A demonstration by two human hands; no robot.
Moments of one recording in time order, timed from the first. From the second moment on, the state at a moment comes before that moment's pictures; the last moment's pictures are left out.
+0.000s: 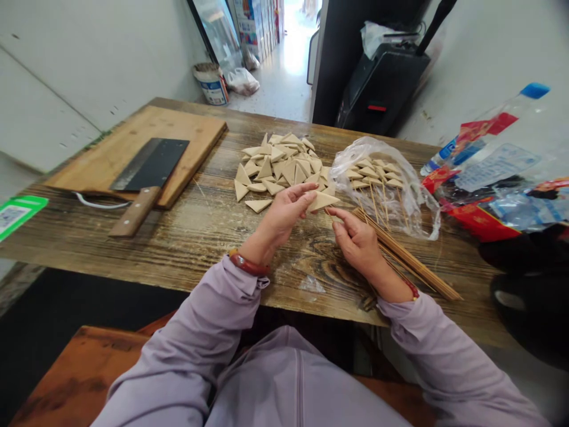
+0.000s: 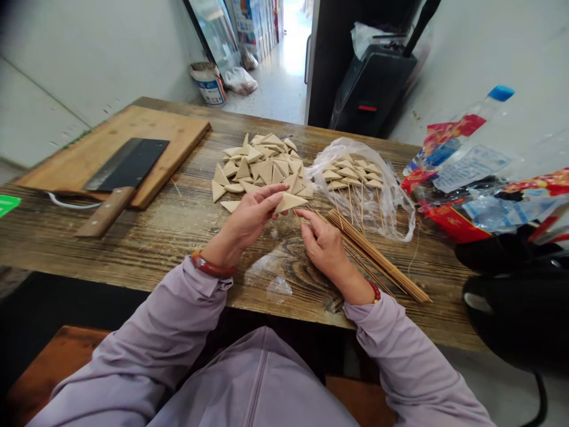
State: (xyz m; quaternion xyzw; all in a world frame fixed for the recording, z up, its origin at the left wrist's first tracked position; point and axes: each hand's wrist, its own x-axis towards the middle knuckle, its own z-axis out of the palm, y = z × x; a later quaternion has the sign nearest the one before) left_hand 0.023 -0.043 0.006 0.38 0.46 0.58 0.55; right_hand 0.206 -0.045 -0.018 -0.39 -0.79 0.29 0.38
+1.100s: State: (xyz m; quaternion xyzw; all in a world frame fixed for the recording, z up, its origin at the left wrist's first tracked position) left_hand 0.033 -0.044 -0.009 0.42 0.44 0.59 0.53; right_hand 0.202 -0.046 -0.023 -0.40 -0.78 0.25 0.41
